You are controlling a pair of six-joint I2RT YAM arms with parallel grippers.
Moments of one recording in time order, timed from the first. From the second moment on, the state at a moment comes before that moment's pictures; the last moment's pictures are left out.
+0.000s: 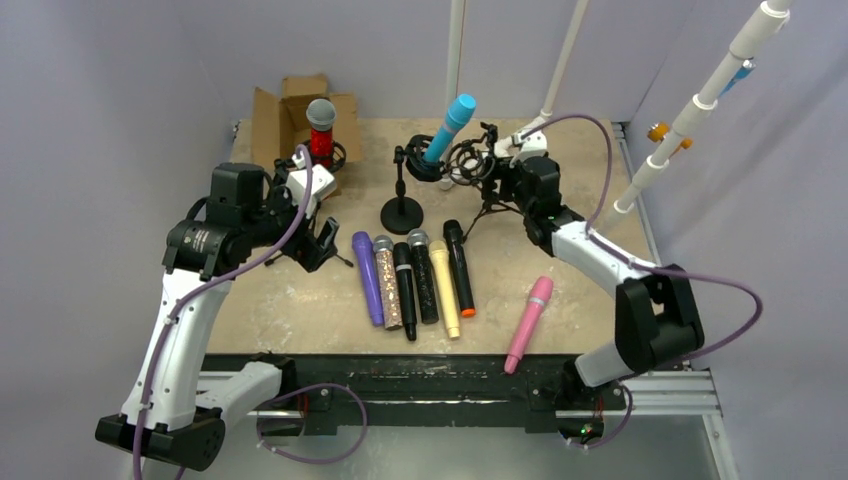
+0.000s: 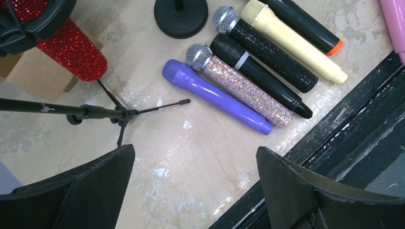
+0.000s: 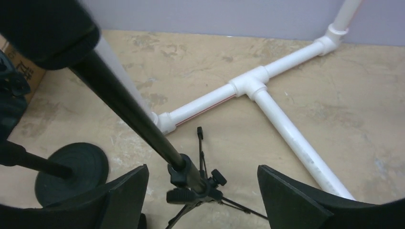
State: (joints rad) left arm -0.21 1.02 1.36 -1.09 0.39 0.40; right arm 0.36 1.54 0.94 0.32 0.12 0.12
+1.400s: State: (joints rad) left arm -0.21 0.99 1.26 -1.09 0.43 0.40; right arm 0.60 1.21 0.89 -0.89 0.32 0.94
